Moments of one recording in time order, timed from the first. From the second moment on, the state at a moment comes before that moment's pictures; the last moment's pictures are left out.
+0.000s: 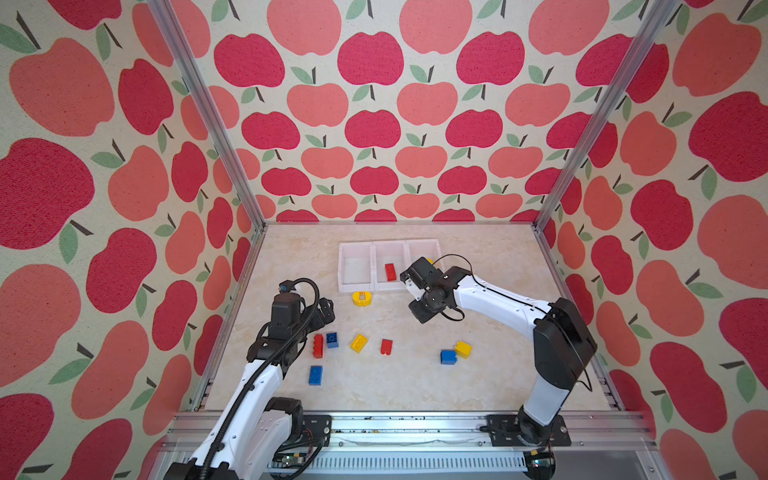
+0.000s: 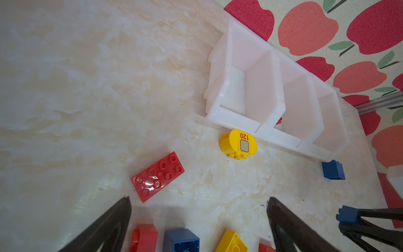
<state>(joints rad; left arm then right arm) -0.12 0.83 0.51 -0.35 0.09 -0.51 0.85 1.77 1.39 -0.84 0.03 0.06</state>
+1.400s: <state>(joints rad) -0.11 0.81 0.51 -0.40 0.09 -0.51 0.90 2.59 2.56 -0.81 -0.05 0.02</state>
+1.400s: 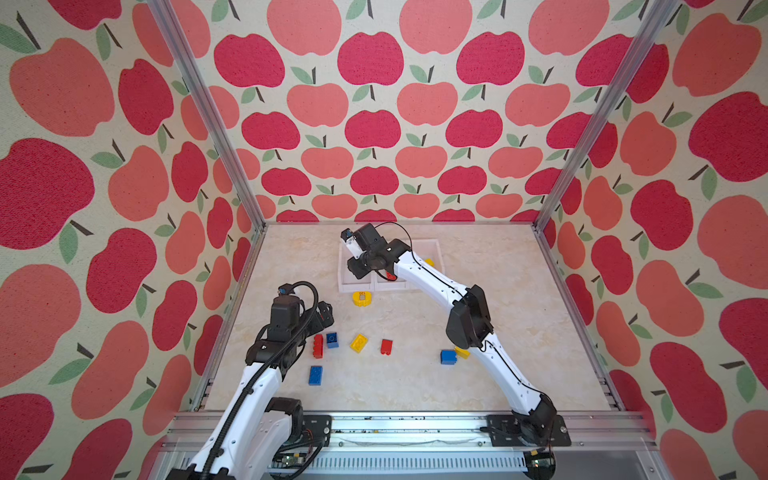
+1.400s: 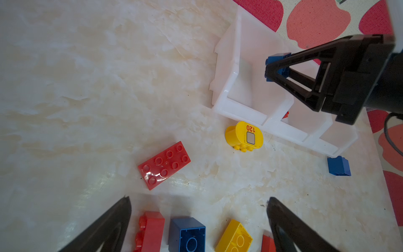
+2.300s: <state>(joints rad) -0.11 0.80 0.51 -0.43 0.09 -0.51 0.90 2.56 2.51 -0.80 -0.05 0.00</state>
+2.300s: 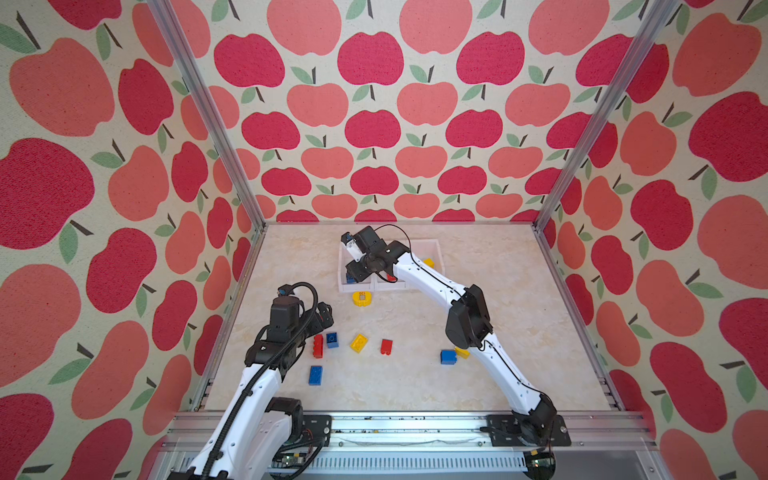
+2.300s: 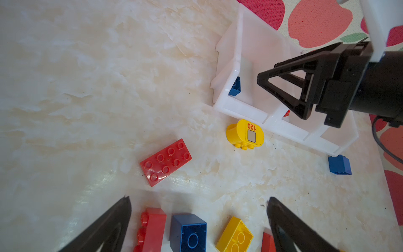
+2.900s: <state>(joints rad) -0.11 1.07 0.71 -0.62 0.05 -0.56 0.90 1.99 1.79 -0.67 -0.05 0.06</state>
